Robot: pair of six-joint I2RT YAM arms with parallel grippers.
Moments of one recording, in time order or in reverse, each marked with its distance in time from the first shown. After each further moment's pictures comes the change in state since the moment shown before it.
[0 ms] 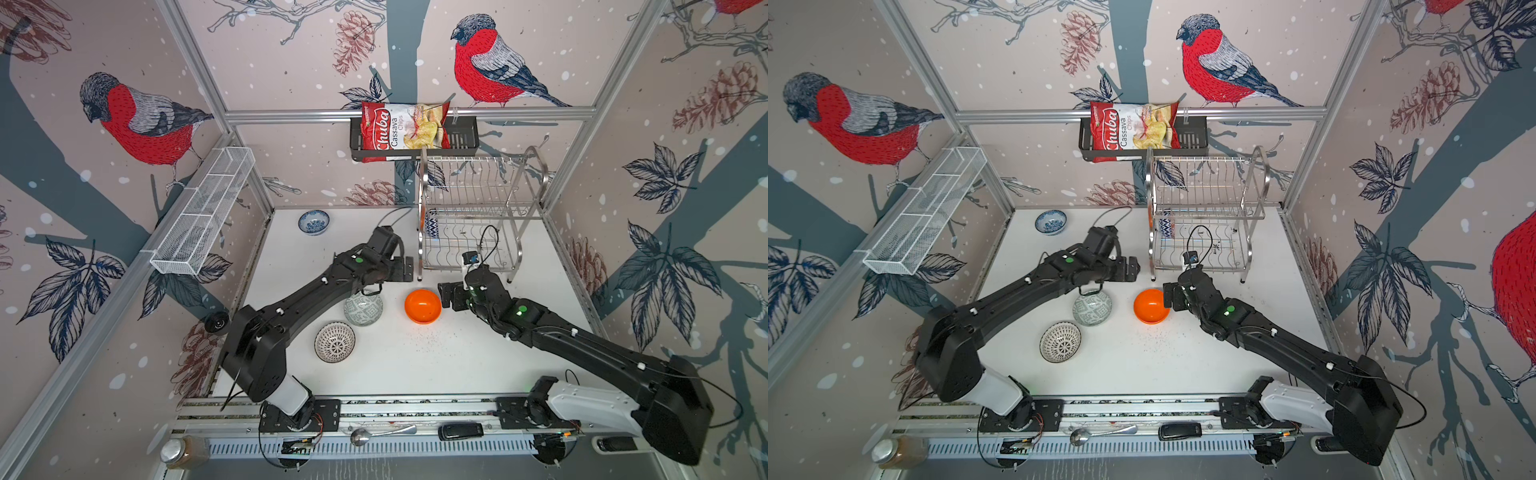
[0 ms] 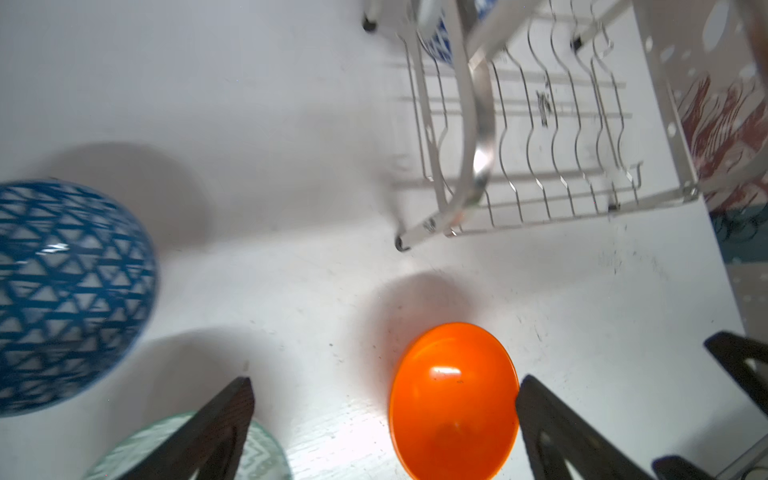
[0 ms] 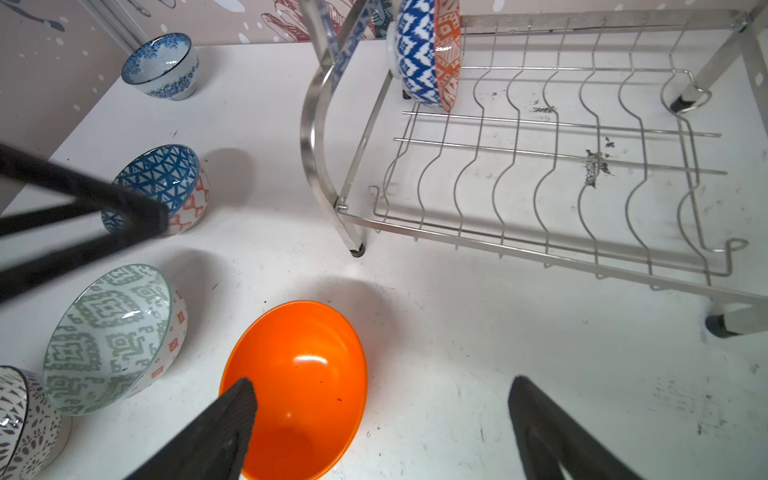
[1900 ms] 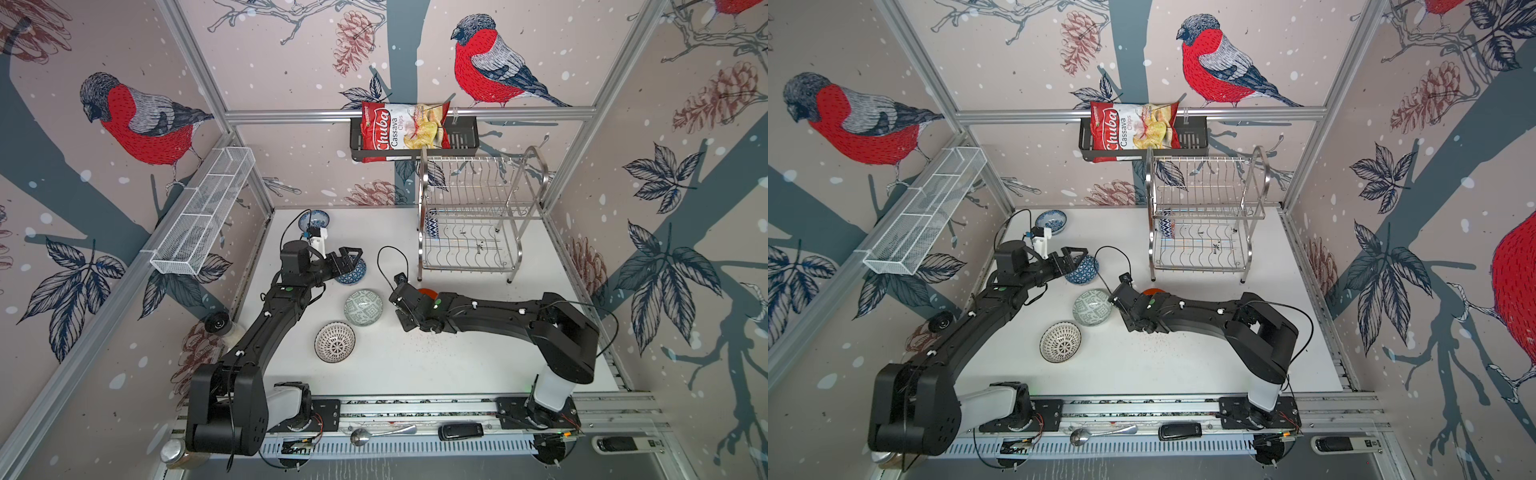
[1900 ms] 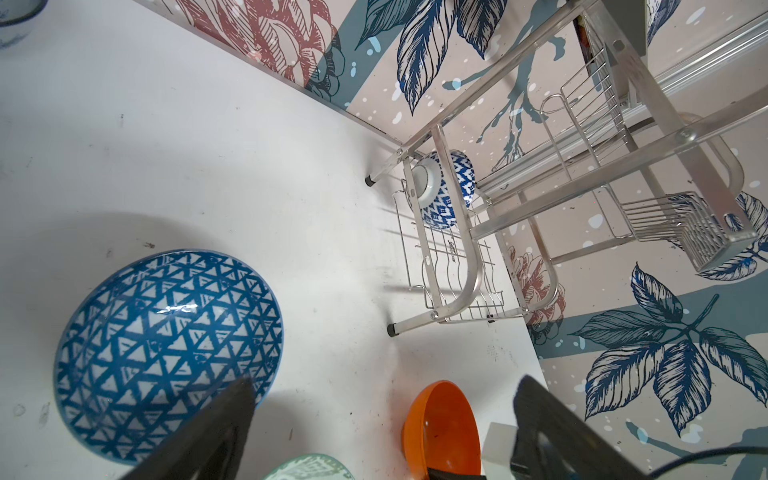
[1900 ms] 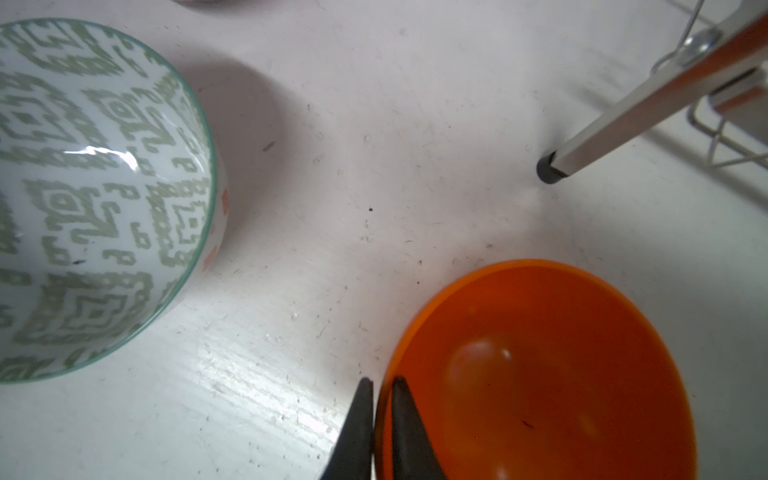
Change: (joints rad) left arm 0.517 -0.275 -0.494 0.610 0.594 -0.072; right arm 0.259 0.574 0.330 -0.124 0.021 0.026
